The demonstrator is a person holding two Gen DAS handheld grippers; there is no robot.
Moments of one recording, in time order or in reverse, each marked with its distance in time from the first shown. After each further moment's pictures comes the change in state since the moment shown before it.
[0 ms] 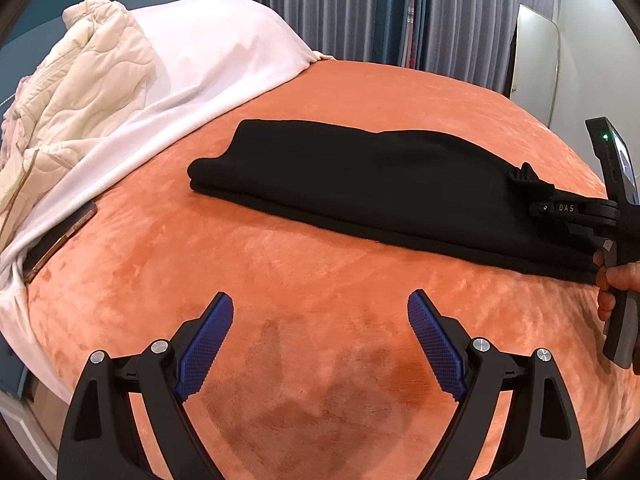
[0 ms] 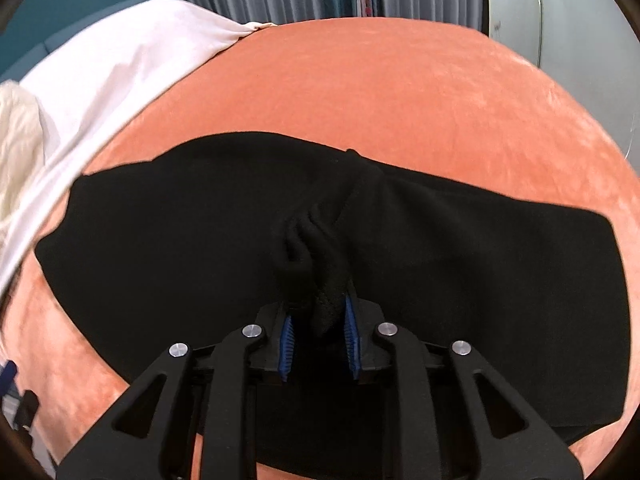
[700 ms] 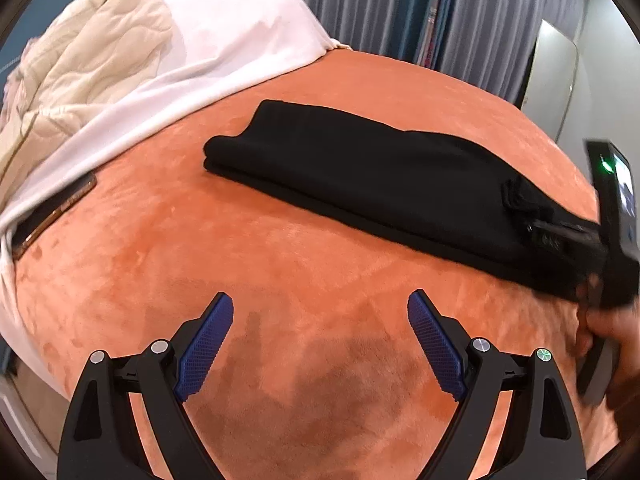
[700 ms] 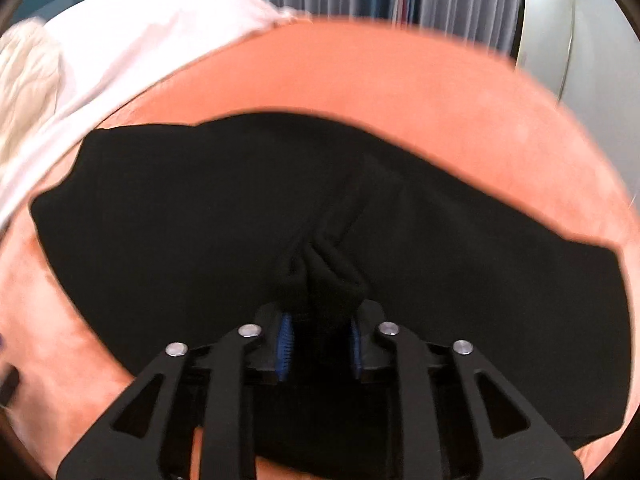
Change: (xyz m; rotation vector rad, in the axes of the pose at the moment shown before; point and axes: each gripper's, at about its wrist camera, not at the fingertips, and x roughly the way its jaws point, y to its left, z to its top) left arm 0.015 0.035 0.008 -0.112 0.055 -0.034; right arm 0.005 0.066 -0.010 -0.170 -0.045 -0.028
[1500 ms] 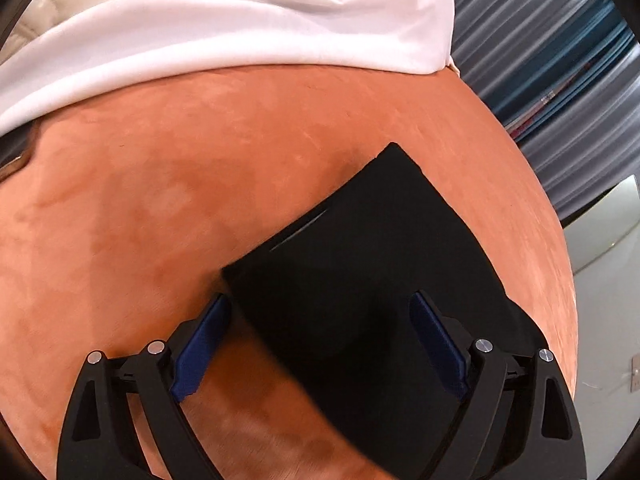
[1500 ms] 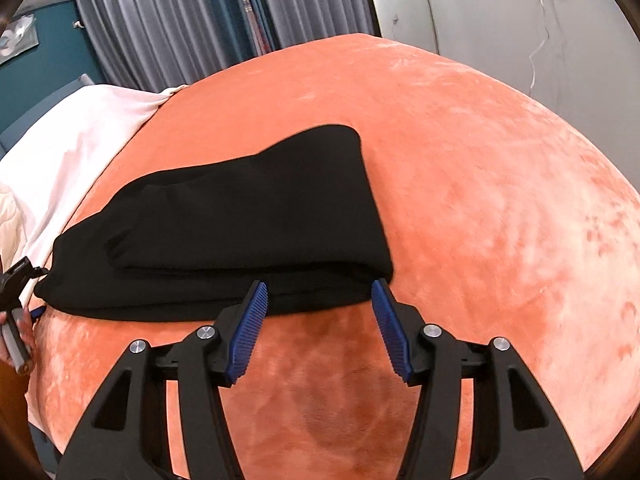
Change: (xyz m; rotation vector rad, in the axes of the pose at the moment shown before) left arm 0.140 0.106 0.126 -0.529 0.129 -0.045; right arm -0.113 -0.179 -0.123 0.505 -0.068 -0.097
